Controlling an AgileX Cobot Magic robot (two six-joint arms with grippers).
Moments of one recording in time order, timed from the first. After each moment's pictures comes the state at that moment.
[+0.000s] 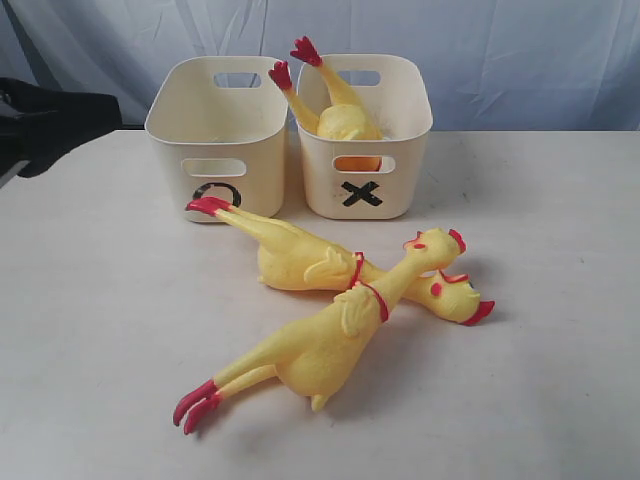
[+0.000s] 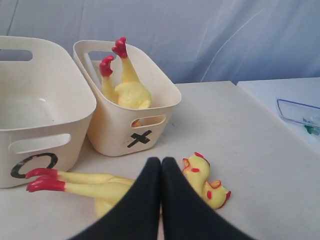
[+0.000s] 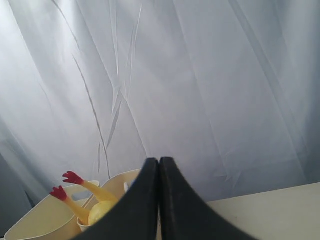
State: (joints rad) left arm -0.17 0.95 -0.67 1.75 -0.53 -2.02; right arm 0.62 0.11 -0.32 1.75 -0.47 -1.60
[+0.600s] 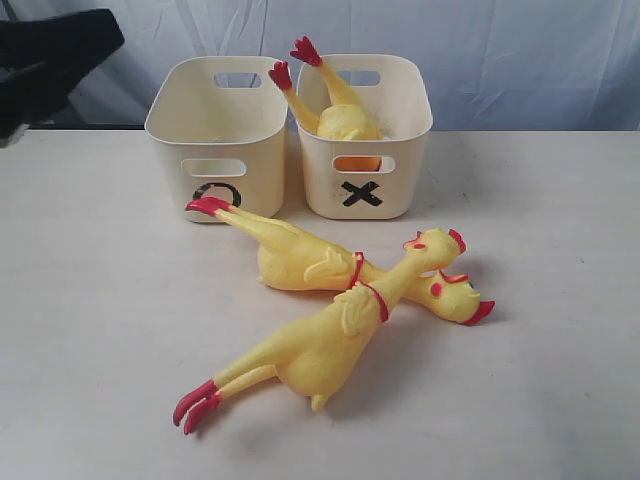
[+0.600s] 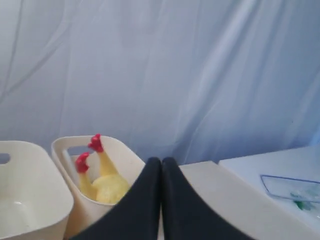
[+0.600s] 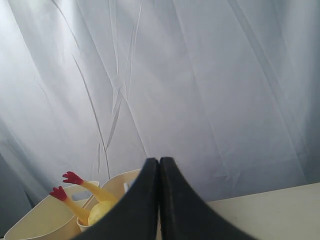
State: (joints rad) left arm -0.27 0.97 -0.58 0.85 -0.56 -1.13; right arm 0.62 0.11 -0.32 1.75 -0.48 -1.60
